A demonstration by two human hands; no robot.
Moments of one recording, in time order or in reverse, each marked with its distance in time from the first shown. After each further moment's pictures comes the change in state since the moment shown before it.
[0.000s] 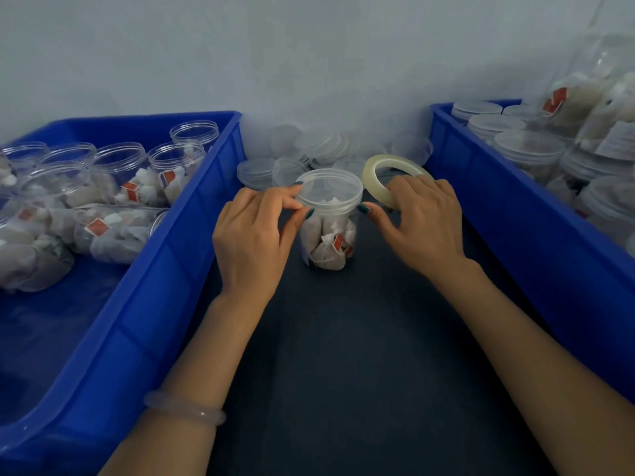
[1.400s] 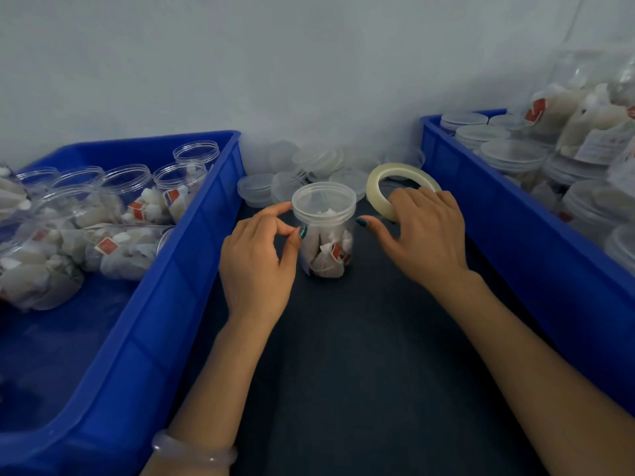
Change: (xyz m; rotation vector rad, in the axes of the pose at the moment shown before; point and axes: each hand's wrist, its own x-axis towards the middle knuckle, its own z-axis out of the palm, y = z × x) left_hand -0.008 0.012 -0.015 -0.135 -0.208 -0.273; right_hand -0.006 -0.001 -0.014 -0.100 -0.002 0.034
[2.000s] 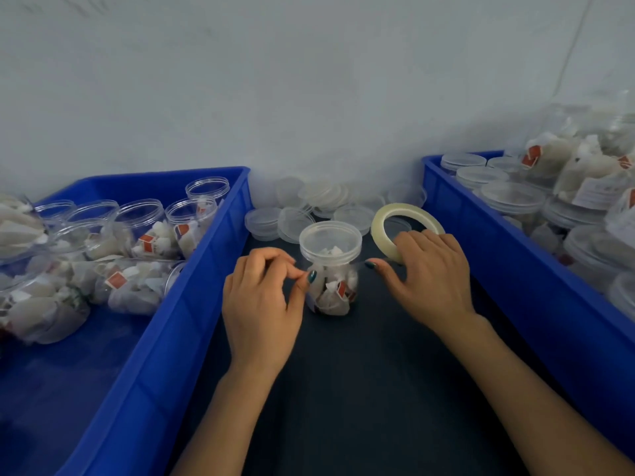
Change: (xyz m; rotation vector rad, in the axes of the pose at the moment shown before) left_hand -0.002 0.001 -0.006 0.102 0.040 0.057; right_hand -0.002 0.005 0.003 -0.015 0.003 -0.028
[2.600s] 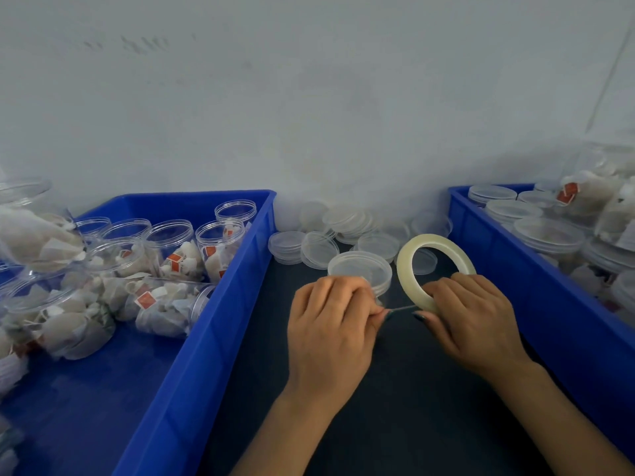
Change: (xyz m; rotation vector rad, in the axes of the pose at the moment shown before) left_hand 0.008 0.035 0.010 0.035 0.153 0.349; right_hand -0.009 0.022 0.000 0.087 0.079 -0.317
